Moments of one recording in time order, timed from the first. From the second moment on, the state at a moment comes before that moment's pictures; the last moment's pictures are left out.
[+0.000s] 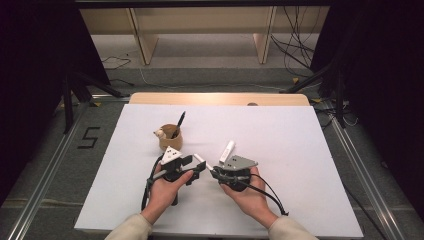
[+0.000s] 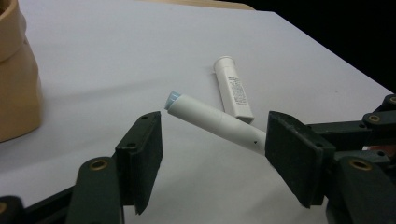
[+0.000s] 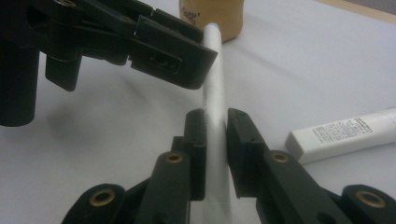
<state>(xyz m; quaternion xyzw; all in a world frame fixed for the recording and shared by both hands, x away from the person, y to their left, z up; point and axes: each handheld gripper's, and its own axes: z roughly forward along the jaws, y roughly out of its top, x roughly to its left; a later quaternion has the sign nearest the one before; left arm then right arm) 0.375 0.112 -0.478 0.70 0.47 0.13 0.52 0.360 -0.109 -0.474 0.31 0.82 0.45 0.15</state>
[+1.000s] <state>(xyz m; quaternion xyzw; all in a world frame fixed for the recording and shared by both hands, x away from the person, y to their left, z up) 0.372 0.112 -0.467 0.63 0.49 0.07 0.59 0.357 -0.106 -0.468 0.29 0.81 0.48 0.16</state>
